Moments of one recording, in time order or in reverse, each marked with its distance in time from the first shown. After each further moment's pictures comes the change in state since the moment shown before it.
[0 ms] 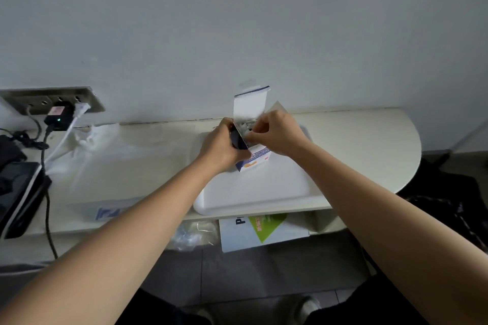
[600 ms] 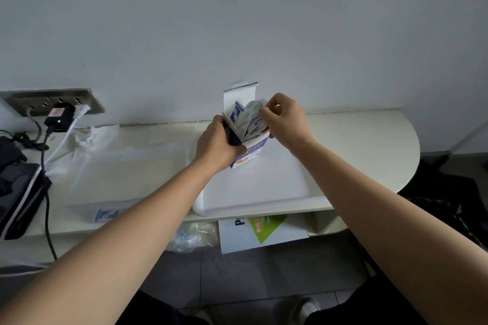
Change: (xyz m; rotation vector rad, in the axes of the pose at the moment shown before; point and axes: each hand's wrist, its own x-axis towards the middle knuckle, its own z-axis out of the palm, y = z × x) left_hand 0.005 -0.003 -0.003 0.105 0.119 0.038; right_hand -0.001 -0.008 -0.014 0.427 0.239 0.061
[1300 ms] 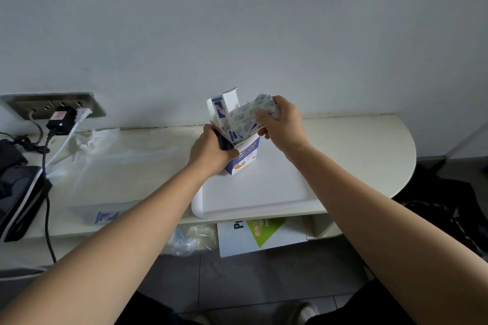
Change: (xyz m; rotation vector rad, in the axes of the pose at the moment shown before) left_hand -0.001 -0.010 -0.004 0.005 0.003 -0.073; right_hand -0.001 0.001 0.002 0.132 0.005 -0.015
